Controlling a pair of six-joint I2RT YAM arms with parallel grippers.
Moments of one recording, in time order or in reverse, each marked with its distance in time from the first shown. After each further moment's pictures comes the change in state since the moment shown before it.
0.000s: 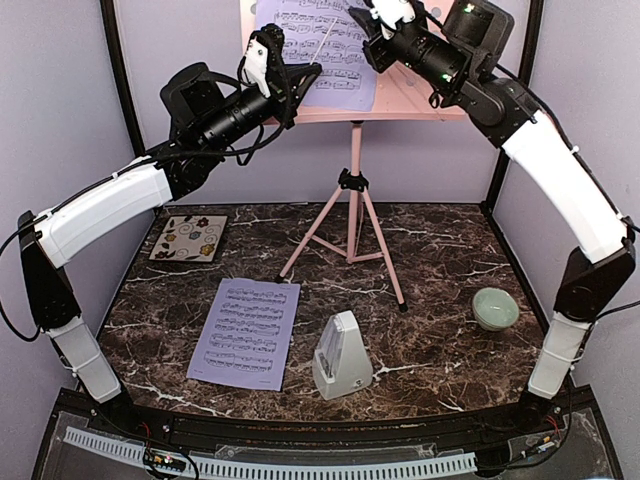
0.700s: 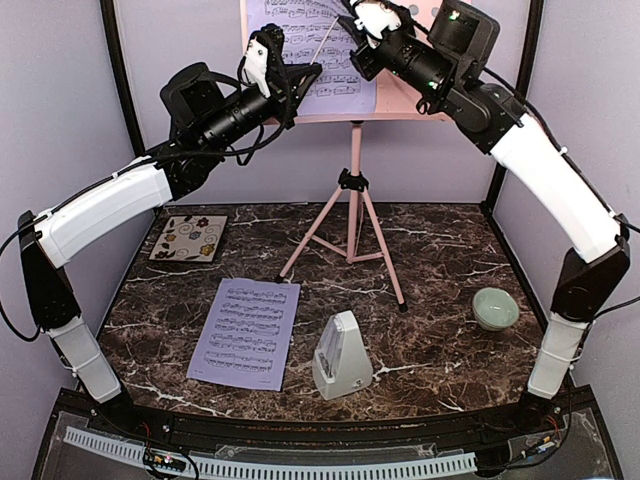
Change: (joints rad) left arm 0.000 0.000 0.000 0.000 0.004 0.000; right arm 0.029 0.018 -0.031 0.039 -0.001 -0.051
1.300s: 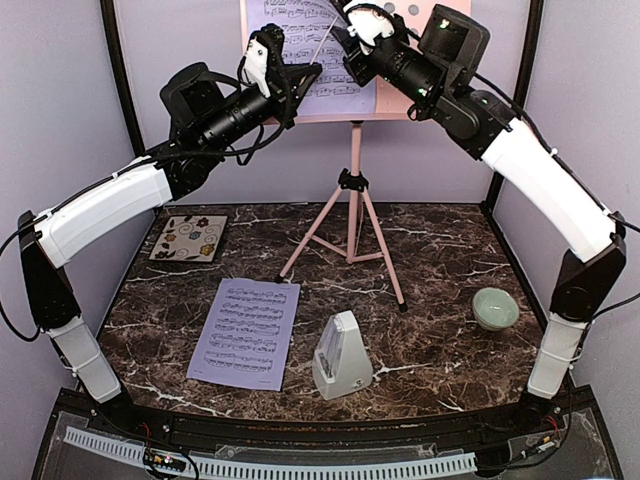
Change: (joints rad) left arm 0.000 0.000 0.000 0.001 0.002 0.002; right arm 0.006 0.009 -0.045 0.062 0.029 0.023
